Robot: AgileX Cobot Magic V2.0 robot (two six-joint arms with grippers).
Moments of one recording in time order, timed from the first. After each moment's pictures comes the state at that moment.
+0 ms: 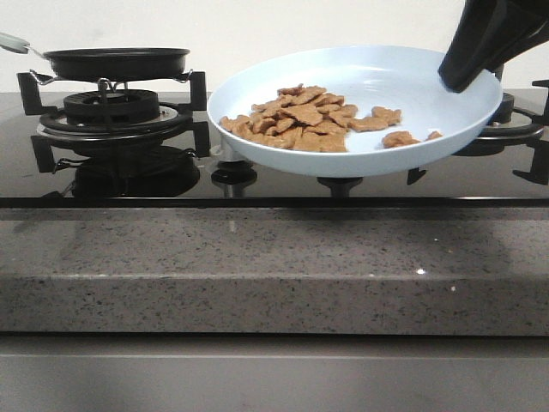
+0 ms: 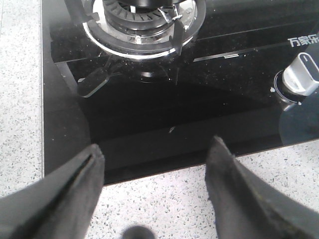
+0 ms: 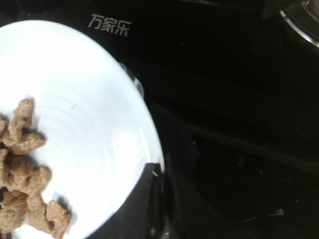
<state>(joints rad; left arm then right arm) -0.17 0.93 -0.95 -0.12 0.83 0.13 0.27 1.35 -1.13 0.33 0.80 -0.07</state>
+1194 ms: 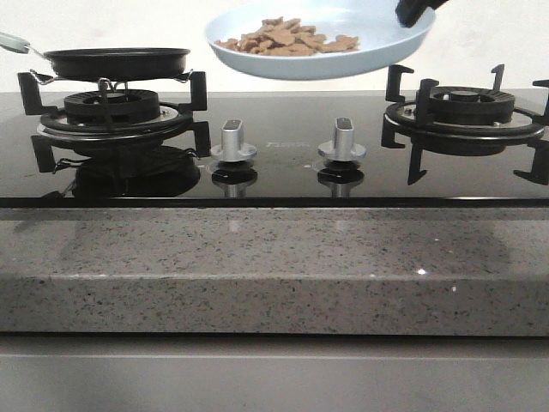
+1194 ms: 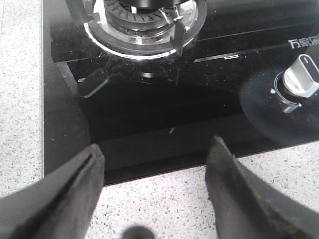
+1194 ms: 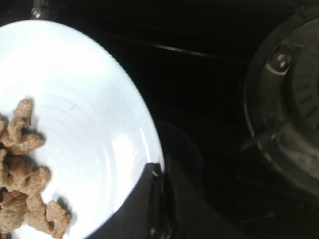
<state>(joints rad) -0.17 0.93 -0.95 -0.12 0.82 0.12 0.20 1.67 -1.62 0.33 0.93 -0.07</state>
